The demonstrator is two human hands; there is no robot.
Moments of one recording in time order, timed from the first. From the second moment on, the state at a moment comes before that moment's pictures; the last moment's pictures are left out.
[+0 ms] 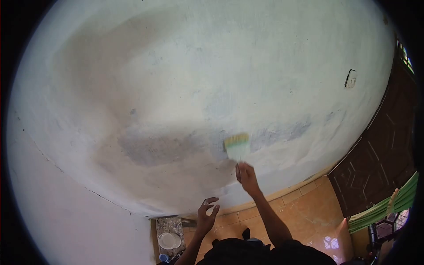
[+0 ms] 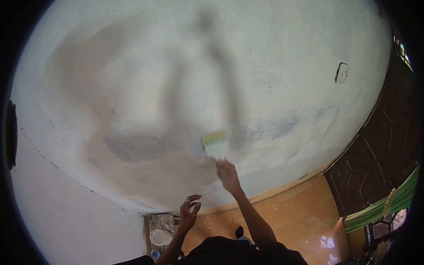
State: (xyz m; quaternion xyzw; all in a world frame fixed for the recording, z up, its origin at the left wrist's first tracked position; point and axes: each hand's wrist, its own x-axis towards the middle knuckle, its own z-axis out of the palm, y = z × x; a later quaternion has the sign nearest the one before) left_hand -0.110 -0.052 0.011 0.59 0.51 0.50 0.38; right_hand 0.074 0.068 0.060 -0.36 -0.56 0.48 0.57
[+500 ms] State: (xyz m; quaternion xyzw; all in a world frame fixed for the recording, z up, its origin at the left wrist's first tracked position) left_hand -0.053 -0.039 0.011 0.56 0.51 0.51 0.40; right_hand 0.145 0.084 0.087 -0.35 -0.53 0.49 0.59
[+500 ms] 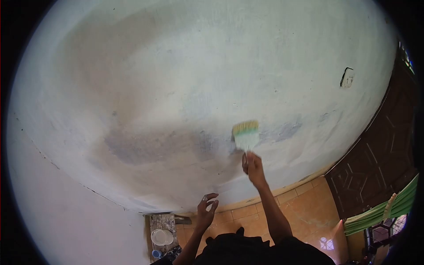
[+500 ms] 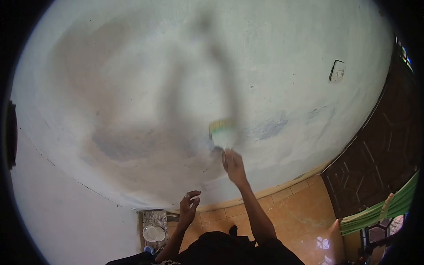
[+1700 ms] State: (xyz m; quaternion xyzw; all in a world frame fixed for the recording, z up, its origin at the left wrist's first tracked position) left_hand 0.005 -0.017 0.008 0.54 0.54 0.55 0.35; right_hand 0.197 0.059 -0.037 -0.42 -0.53 0.54 0.51
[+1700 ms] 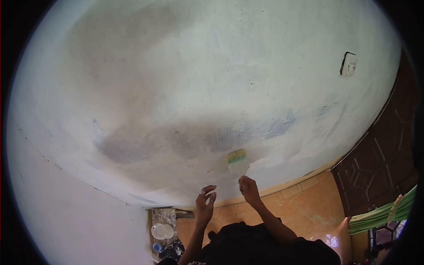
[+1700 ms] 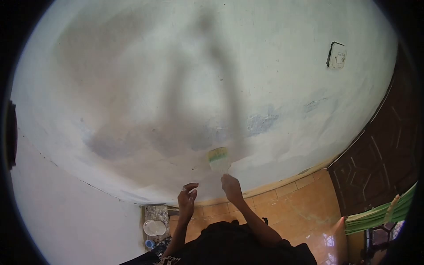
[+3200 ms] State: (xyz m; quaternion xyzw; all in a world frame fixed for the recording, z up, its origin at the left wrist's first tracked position) left_hand 0.059 -0.037 -0.017 0.54 0.53 0.52 0.40; right_hand 0.234 0.062 -0.042 -0.48 -0.50 0.51 0.51
